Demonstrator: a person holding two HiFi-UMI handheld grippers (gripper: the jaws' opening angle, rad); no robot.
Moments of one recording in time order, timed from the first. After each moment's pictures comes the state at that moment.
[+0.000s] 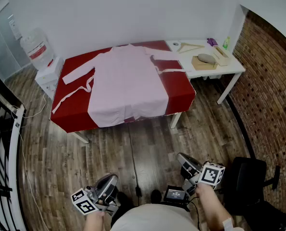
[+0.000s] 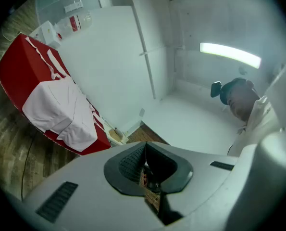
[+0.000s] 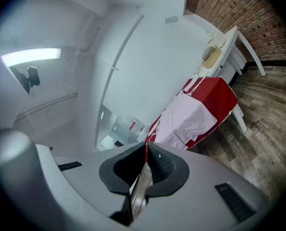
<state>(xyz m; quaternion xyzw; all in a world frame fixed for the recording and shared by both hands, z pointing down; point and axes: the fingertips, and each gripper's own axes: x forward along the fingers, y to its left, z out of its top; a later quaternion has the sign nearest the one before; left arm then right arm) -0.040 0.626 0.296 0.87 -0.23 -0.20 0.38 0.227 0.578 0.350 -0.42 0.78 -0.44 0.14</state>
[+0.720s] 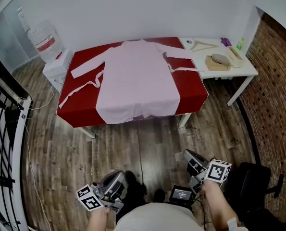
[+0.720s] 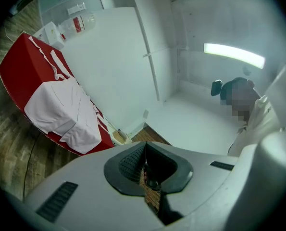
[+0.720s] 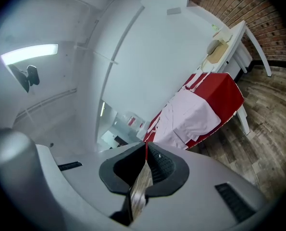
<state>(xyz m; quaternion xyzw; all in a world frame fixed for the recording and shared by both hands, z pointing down) -0.039 0.594 0.309 0.87 -0.24 -0.21 0.39 0.224 0.535 0.356 -0.41 0.78 -0.45 0.13</state>
